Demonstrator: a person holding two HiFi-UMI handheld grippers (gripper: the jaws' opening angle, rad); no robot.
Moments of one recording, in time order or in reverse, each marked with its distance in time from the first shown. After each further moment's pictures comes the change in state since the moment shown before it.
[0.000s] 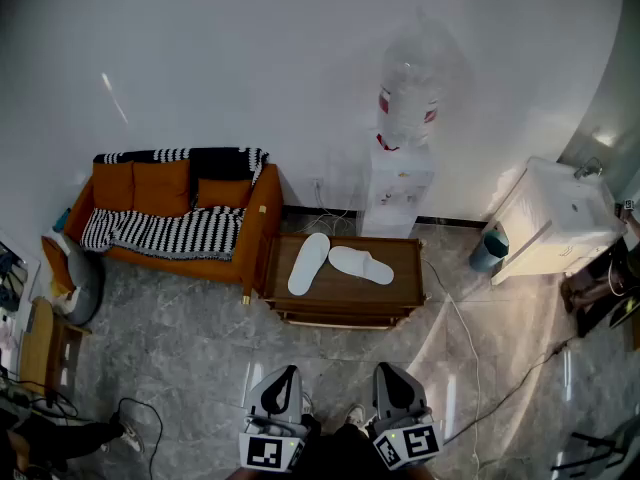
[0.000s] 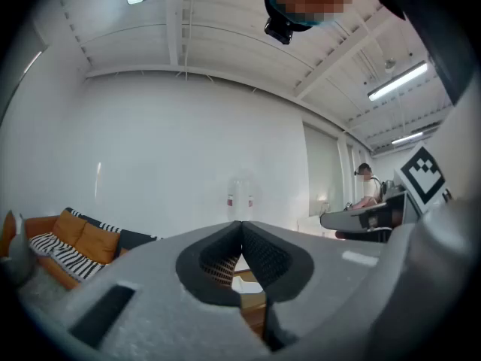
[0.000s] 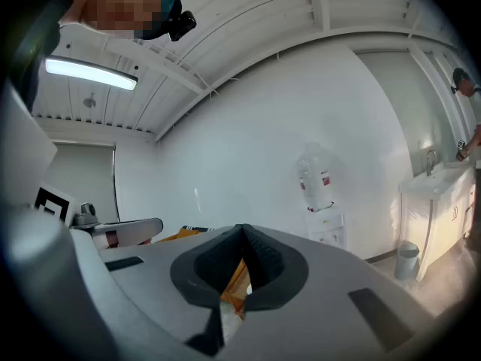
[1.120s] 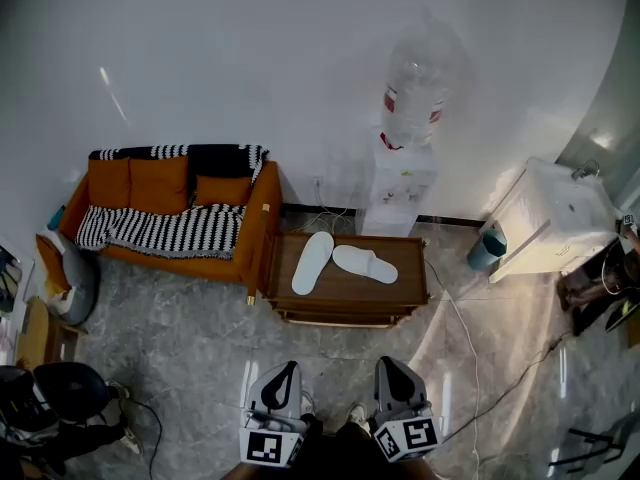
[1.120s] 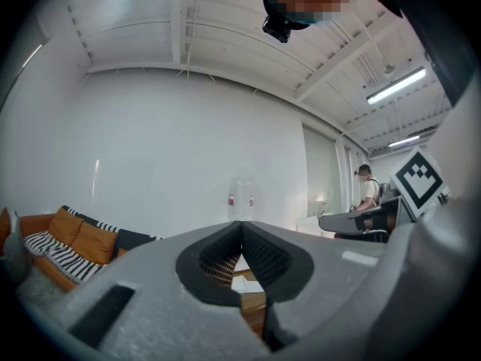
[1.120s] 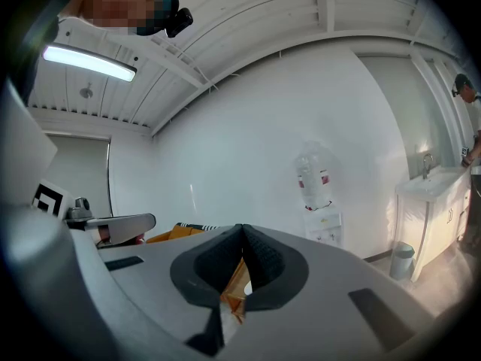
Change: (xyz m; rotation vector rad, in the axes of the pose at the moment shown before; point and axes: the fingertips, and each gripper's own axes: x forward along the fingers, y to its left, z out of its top) left arm 0.001 0.042 -0.009 -0.002 -0.007 -0.031; right arm 0.030 0.017 -0.017 -0.021 0.017 -0.050
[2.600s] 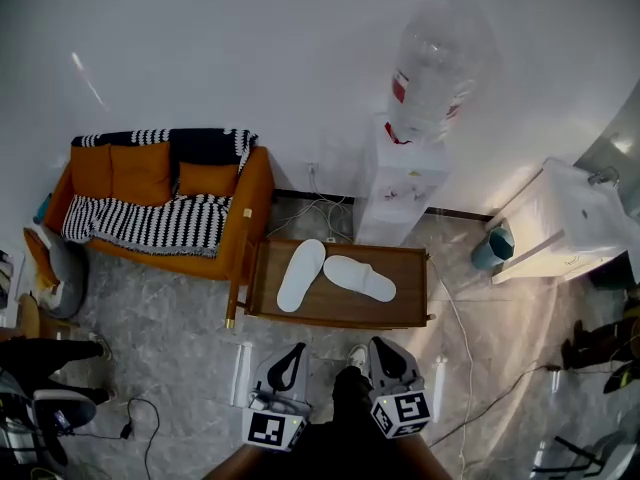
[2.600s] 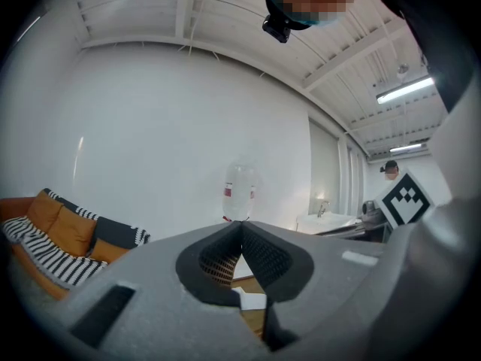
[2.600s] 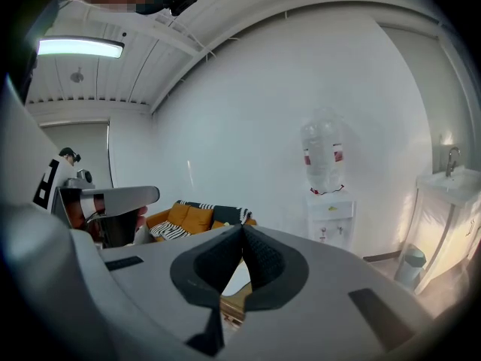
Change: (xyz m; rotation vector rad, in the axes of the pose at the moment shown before) left arm 0.192 0.027 -0.036 -0.060 0.052 -0.051; right arm 0.176 -0.104 -0.042 -0.041 0.177 0.068
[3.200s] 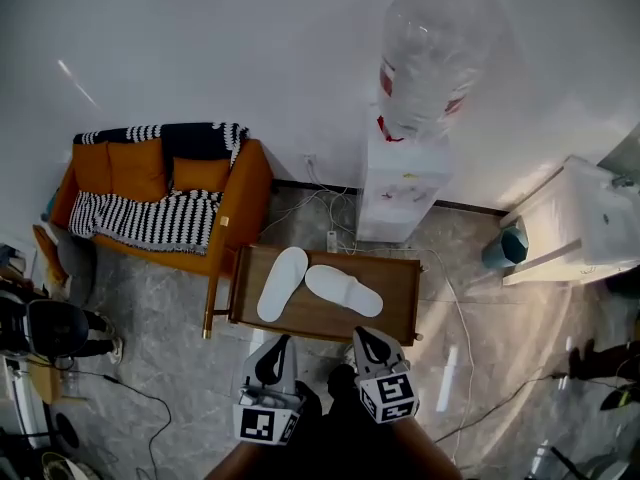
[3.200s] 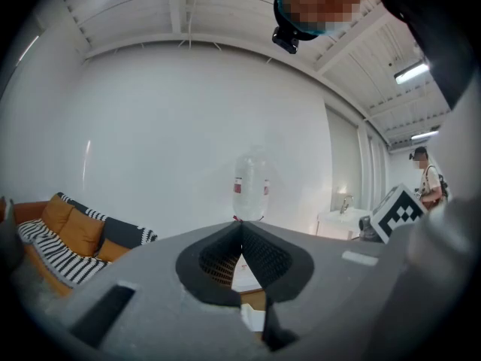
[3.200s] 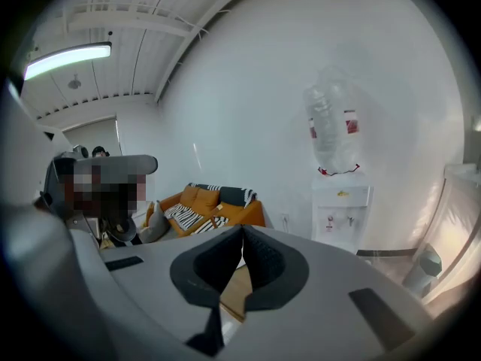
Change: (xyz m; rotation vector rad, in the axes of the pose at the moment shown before) left arm 0.133 -0.014 0.008 -0.007 -0.019 0.161; right arm 0.088 -0.114 -0.017 -0.002 0.179 0.140
